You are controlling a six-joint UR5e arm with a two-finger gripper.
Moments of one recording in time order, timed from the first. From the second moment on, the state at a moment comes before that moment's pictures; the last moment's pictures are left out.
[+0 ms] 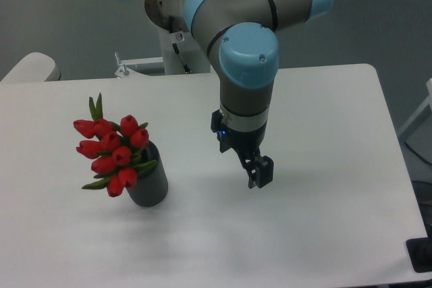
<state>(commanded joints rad) 2.41 -1.93 -1.36 -1.29 1.52 1.41</state>
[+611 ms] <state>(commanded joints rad) 2.41 -1.93 -1.41 -1.21 1.47 1.38</state>
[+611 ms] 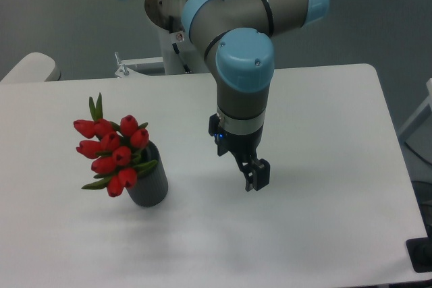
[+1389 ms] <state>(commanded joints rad) 2.51 -1.85 -1.56 -1.23 1.06 1.31</state>
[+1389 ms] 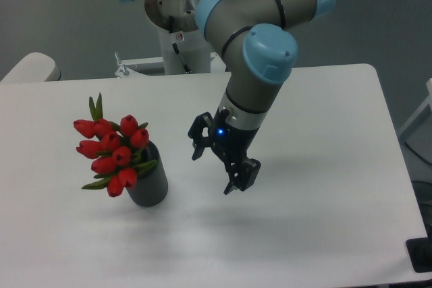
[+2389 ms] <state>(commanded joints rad) 2.46 -1.73 -1.85 -1.06 0.77 1.30</state>
